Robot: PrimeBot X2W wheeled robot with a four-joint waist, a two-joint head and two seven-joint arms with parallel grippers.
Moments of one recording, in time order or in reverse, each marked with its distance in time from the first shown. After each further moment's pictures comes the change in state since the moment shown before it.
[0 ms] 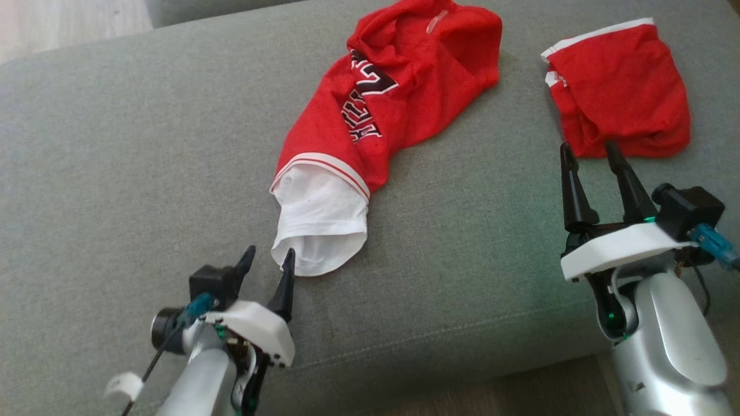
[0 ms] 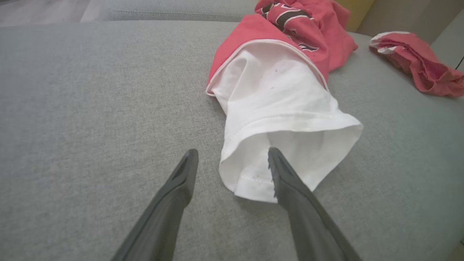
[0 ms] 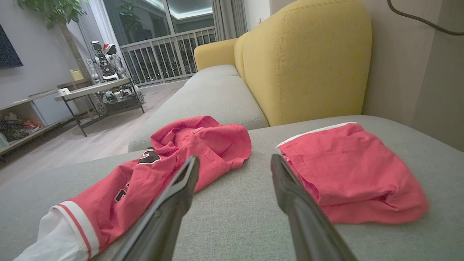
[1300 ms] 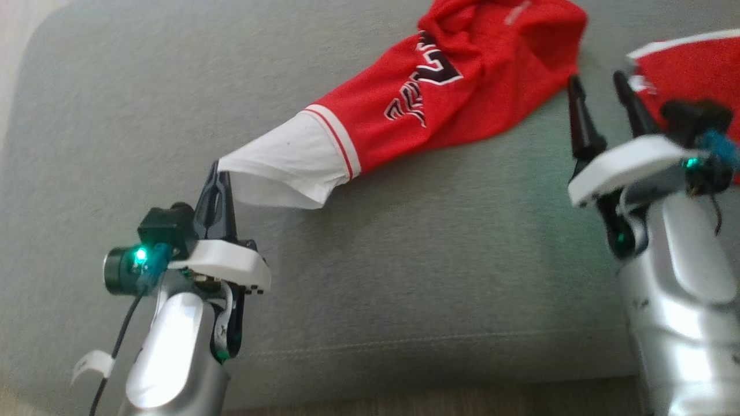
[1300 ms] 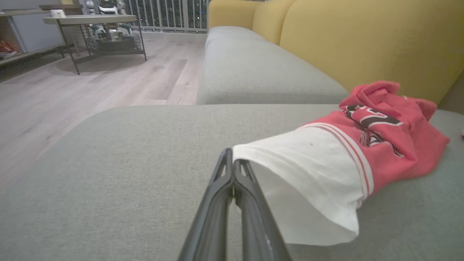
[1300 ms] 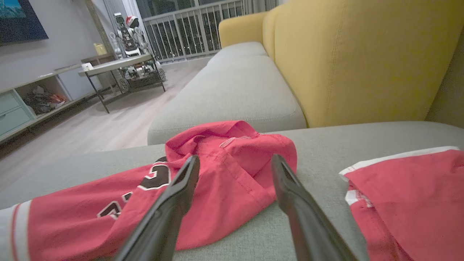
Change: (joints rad) left arm -0.086 -0.002 0.110 -0.197 0.087 0.149 -0.007; right arm -0.261 -0.001 -0.051 0.171 -0.046 0.000 0.121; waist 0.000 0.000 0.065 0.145
